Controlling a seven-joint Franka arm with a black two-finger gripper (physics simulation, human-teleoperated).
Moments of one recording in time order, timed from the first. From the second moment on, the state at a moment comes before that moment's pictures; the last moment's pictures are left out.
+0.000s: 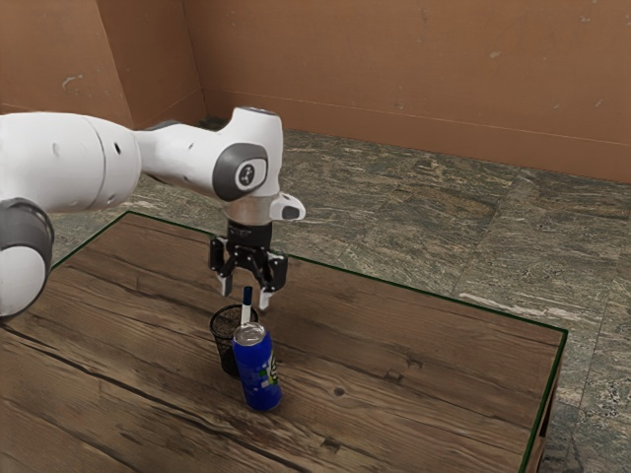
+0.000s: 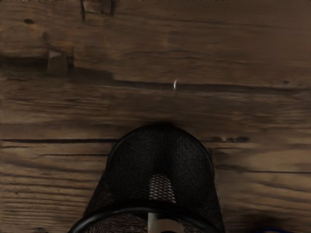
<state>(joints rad) -0.28 0.43 0.22 -1.66 -0.06 1.75 -0.09</state>
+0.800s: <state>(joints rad) -0.28 0.42 0.22 -1.67 -0.06 1.77 -0.08</state>
